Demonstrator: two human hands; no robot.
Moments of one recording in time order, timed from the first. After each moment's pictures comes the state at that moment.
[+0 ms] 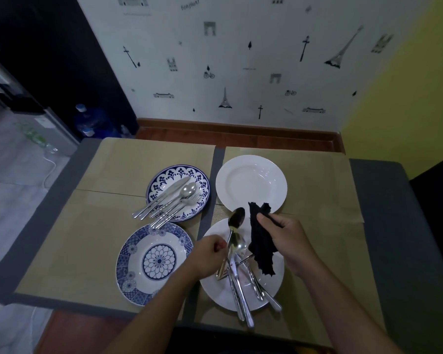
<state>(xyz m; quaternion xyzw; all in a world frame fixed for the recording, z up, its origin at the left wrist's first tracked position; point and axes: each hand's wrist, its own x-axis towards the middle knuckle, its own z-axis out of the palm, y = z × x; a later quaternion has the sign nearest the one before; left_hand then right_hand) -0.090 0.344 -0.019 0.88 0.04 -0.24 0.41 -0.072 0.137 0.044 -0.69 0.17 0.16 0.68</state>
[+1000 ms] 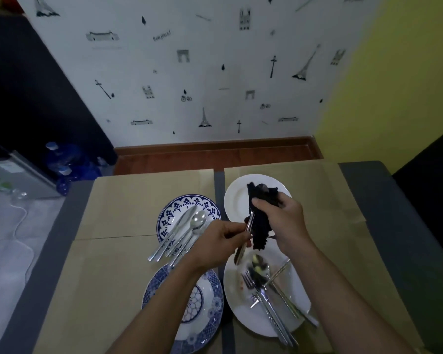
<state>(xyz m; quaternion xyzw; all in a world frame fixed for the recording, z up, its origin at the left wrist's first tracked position) -0.017 0.395 0.084 0.76 -0.16 -0.25 0.58 -0.010 0.226 0.093 -0.65 0.28 -0.02 0.71</state>
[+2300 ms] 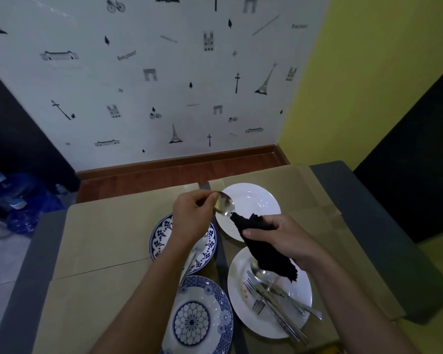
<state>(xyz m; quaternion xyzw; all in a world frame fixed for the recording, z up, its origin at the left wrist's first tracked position) 0.046 0.427 0.119 0.81 -0.06 -0.02 0.58 -0.051 0.240 0.136 -0.70 0.21 0.16 0.66</state>
